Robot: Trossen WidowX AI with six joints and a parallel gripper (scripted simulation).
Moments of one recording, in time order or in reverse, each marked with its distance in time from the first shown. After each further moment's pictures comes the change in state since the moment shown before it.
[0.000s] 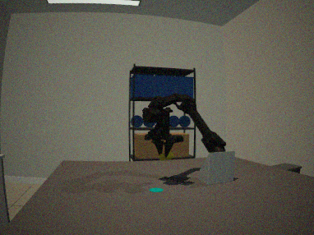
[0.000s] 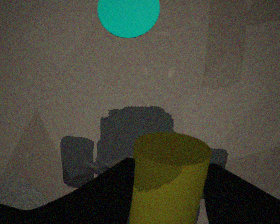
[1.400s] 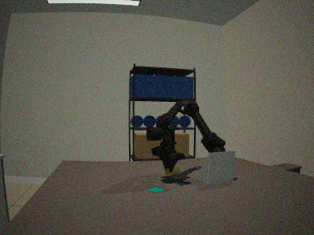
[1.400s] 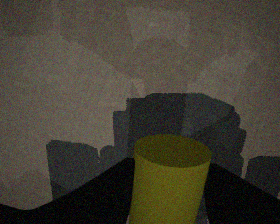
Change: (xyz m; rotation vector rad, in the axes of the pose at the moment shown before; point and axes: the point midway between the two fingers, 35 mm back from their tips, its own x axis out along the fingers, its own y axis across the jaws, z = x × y) arm 0.082 -0.006 -0.045 0.325 0.005 0.006
